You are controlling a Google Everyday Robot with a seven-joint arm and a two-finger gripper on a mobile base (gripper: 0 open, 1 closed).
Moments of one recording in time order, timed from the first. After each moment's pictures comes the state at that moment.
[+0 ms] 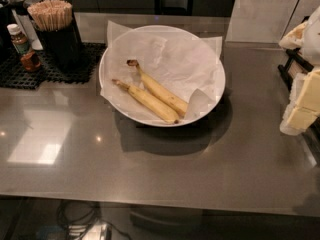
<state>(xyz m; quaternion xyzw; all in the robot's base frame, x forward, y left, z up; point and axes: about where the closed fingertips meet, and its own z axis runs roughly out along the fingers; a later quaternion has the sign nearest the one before) 0.438 -0.216 0.977 -0.60 0.78 -0.04 0.16</state>
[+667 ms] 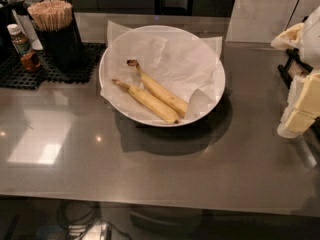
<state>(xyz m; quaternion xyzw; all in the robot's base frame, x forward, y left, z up) 0.435 -0.203 0.976 -0.63 0.75 -0.01 0.18</state>
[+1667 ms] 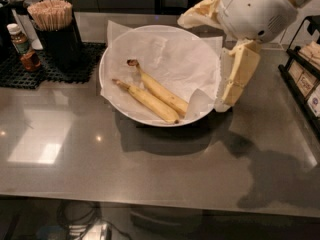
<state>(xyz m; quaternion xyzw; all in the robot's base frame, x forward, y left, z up) 0.455 -0.064 1.007 -0.77 0.56 0.14 0.27</state>
